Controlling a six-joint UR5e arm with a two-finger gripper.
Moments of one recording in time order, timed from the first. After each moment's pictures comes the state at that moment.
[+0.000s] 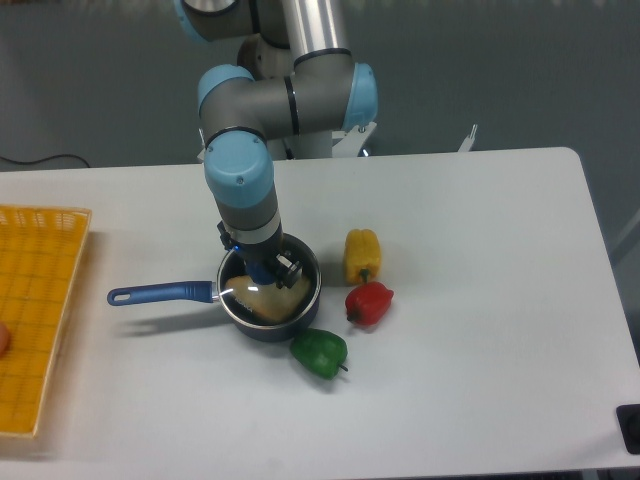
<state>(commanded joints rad) 2.25 -1.85 -1.77 -1.12 1.58 0.84</state>
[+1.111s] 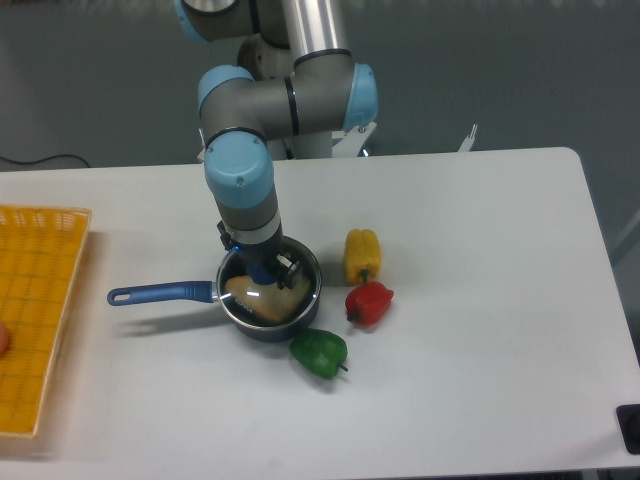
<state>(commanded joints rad) 2.25 -1.85 -1.77 -1.12 1.58 0.85</state>
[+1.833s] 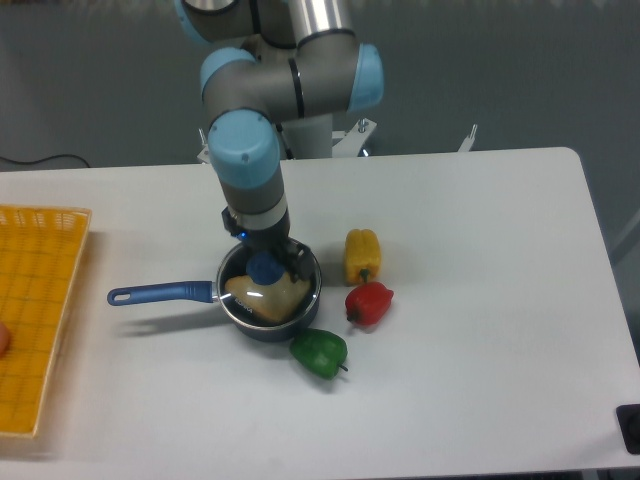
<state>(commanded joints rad) 2.29 -1.76 -1.77 -1.15 1.66 0.85</state>
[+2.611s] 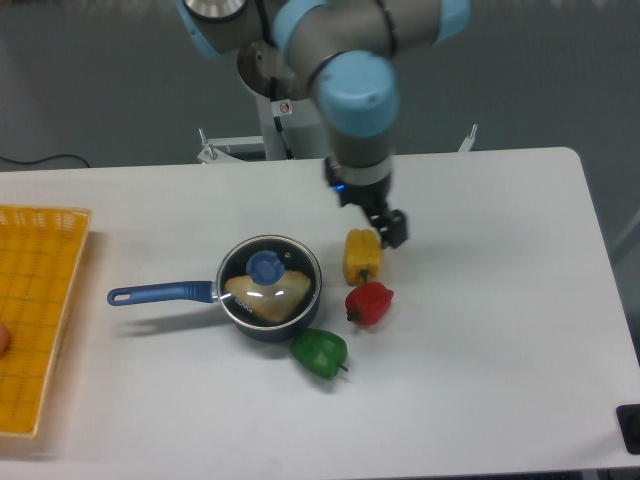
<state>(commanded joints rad) 2.64 -1.74 -1.62 -1.33 1.63 1.56</state>
